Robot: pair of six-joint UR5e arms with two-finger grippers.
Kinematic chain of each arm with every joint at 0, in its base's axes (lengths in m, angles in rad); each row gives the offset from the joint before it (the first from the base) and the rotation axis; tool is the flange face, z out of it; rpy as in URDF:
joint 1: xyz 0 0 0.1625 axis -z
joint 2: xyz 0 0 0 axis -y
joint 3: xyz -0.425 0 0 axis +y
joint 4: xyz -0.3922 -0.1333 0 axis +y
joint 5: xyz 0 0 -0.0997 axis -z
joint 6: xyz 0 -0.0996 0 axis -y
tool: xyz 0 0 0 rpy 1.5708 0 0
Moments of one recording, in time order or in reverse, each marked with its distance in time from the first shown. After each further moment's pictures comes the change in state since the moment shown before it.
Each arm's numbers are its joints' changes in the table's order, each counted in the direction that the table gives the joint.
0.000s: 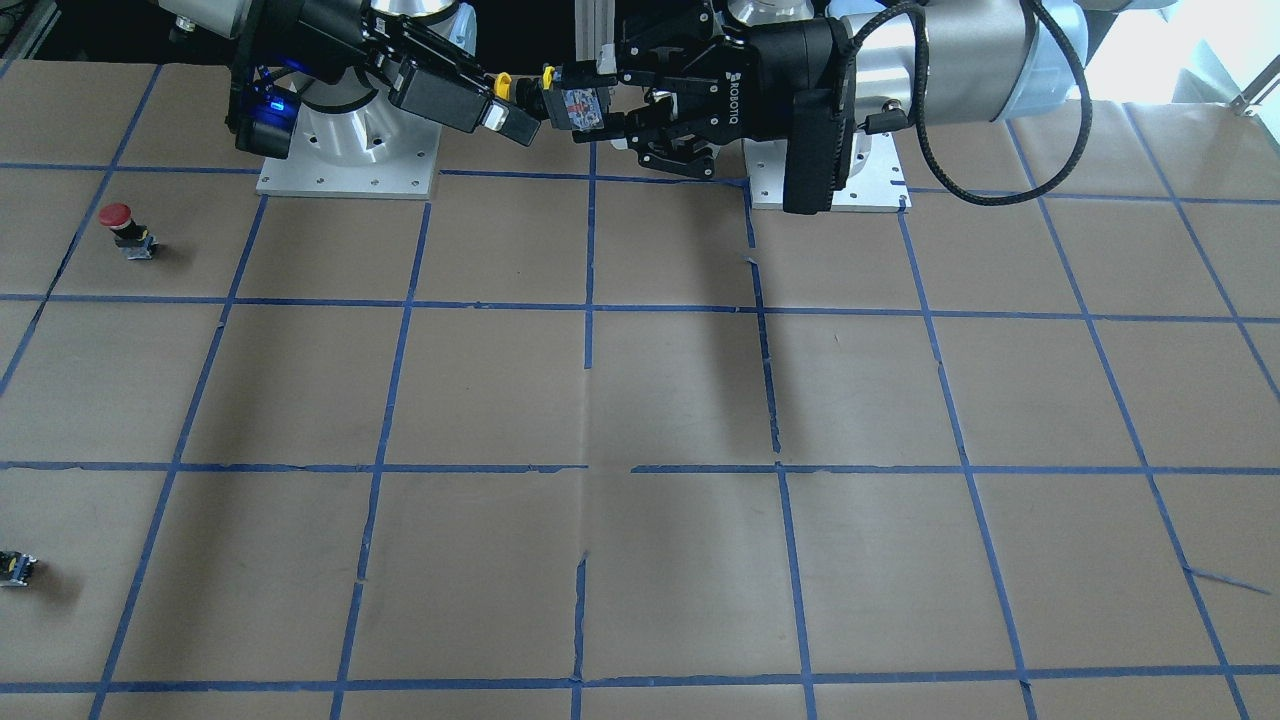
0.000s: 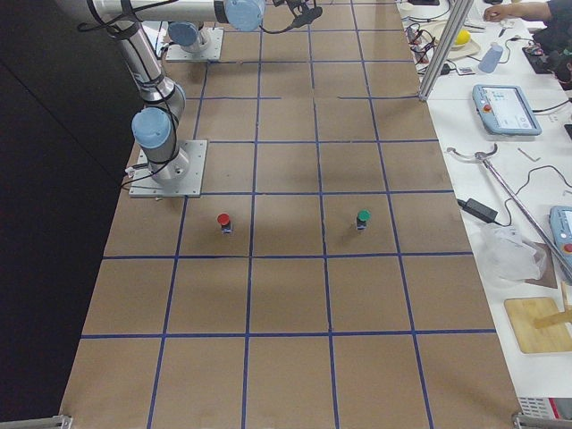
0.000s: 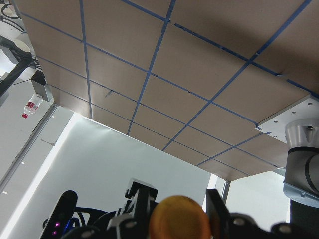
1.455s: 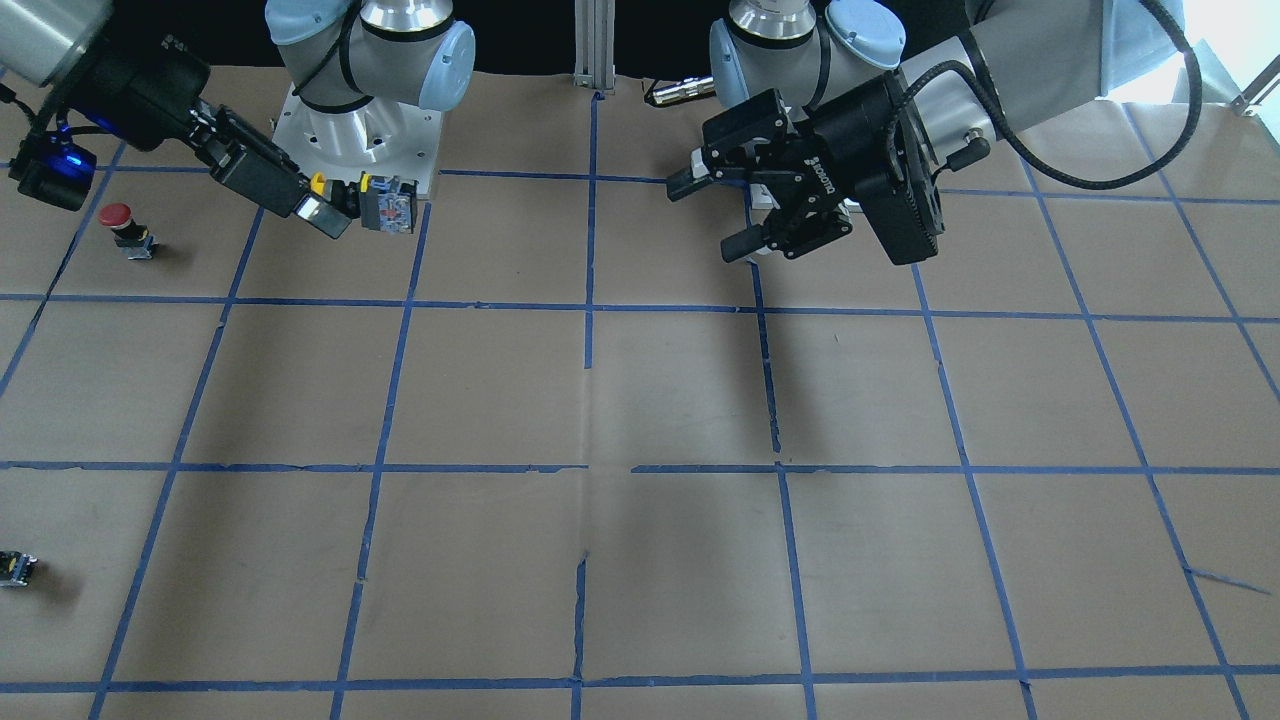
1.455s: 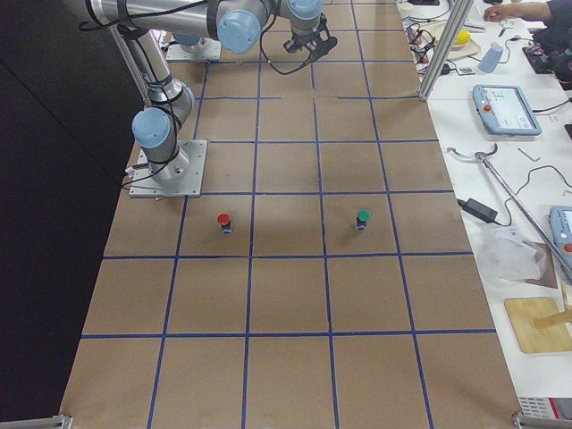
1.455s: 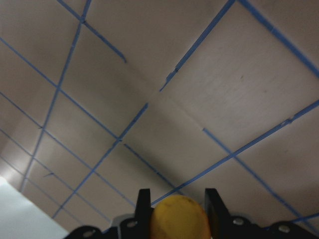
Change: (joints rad) left arm -0.081 -0.013 -0.050 -0.110 0.624 -0.100; right arm 0.210 0.015 -0.016 0.001 -0.437 -0.530
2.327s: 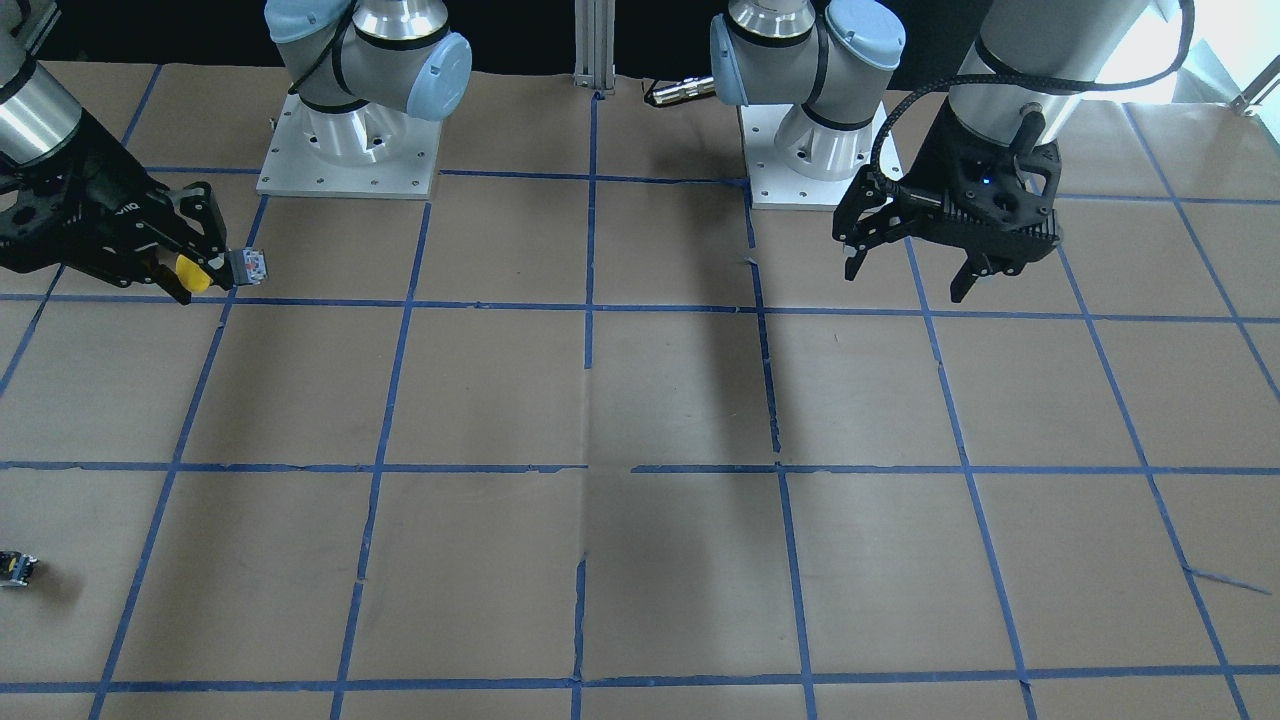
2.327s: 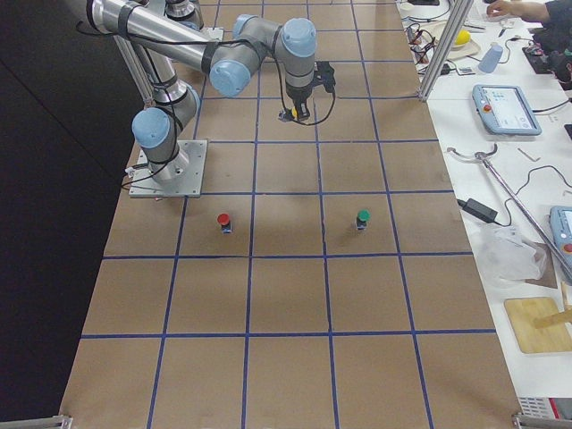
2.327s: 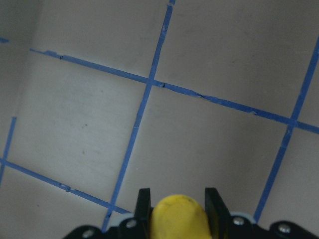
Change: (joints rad) left arm 0.060 -0.027 -0.138 -0.058 0.793 0.107; right arm 0.134 -0.007 -0.211 0.325 -0.331 -1.254
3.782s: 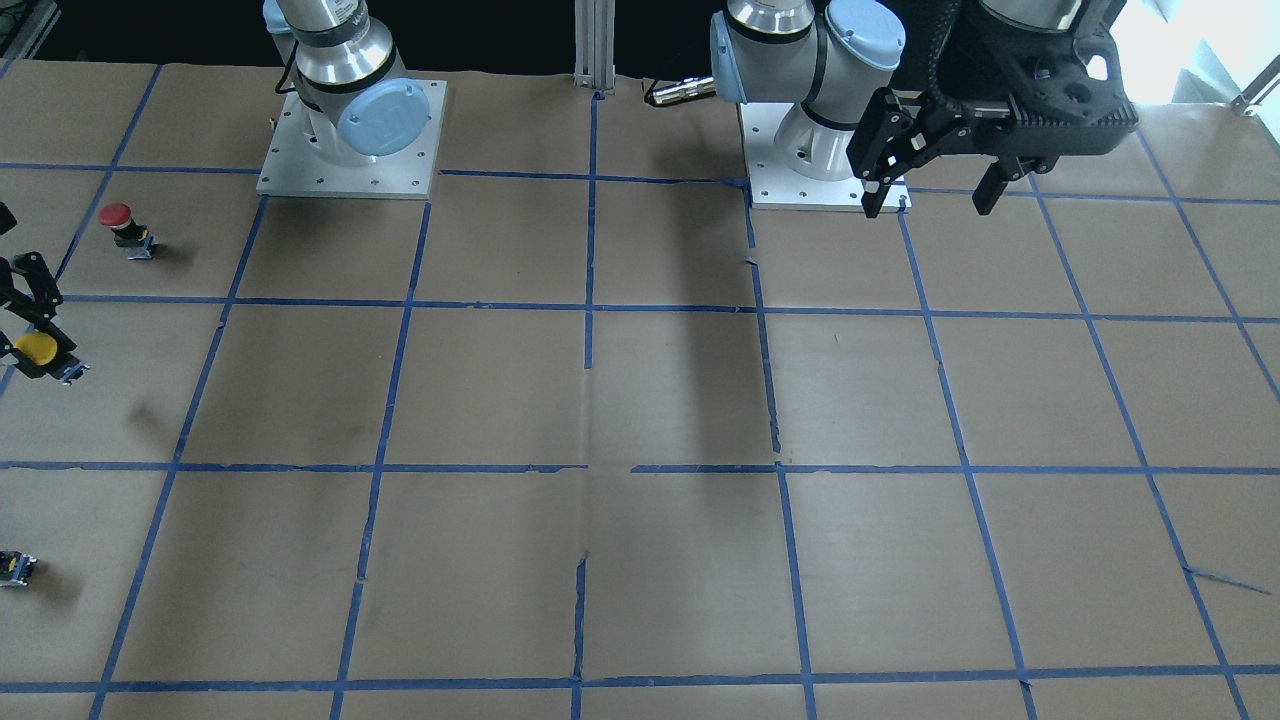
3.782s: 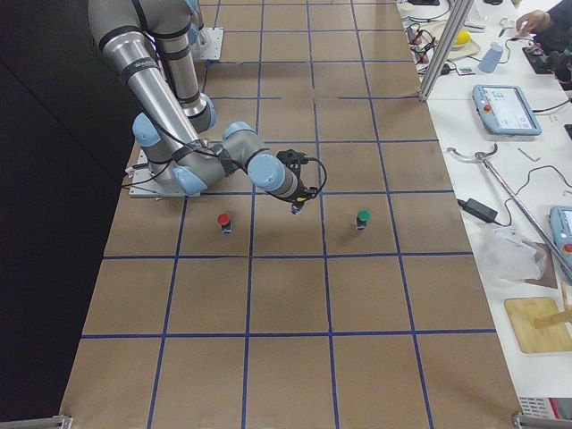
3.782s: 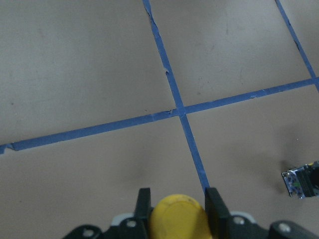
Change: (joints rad) left arm 0.023 0.022 -0.150 0.211 0.015 -0.314; right arm 0.530 0.245 -0.166 0.320 0.294 -1.522
